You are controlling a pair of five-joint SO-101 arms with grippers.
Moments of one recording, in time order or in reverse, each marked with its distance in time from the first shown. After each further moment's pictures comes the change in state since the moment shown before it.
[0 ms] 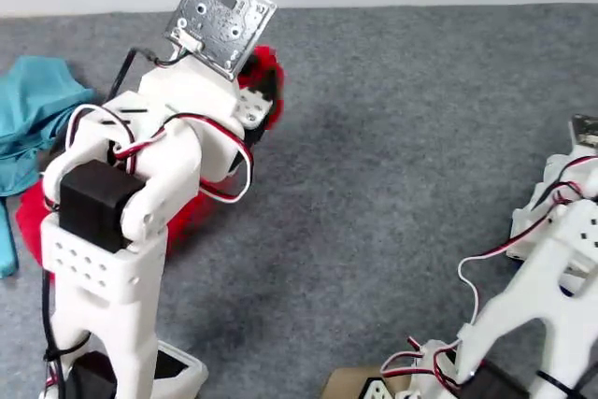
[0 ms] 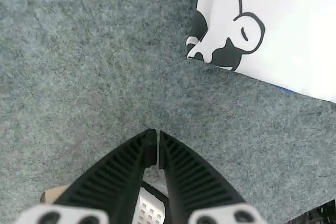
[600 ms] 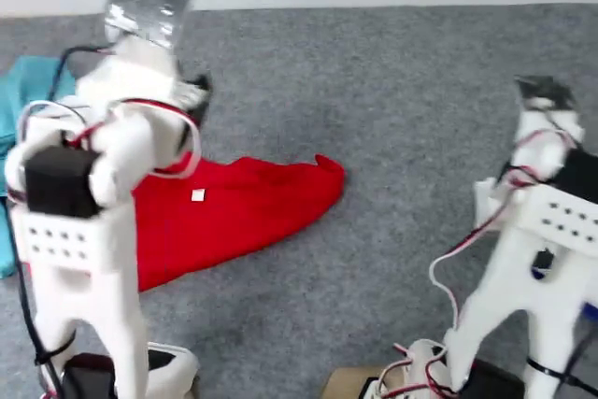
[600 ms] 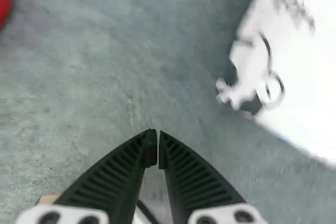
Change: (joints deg) left arm -18.6 0.6 5.2 3.3 -0.1; right arm -16.2 0.0 -6.9 0.0 0.0
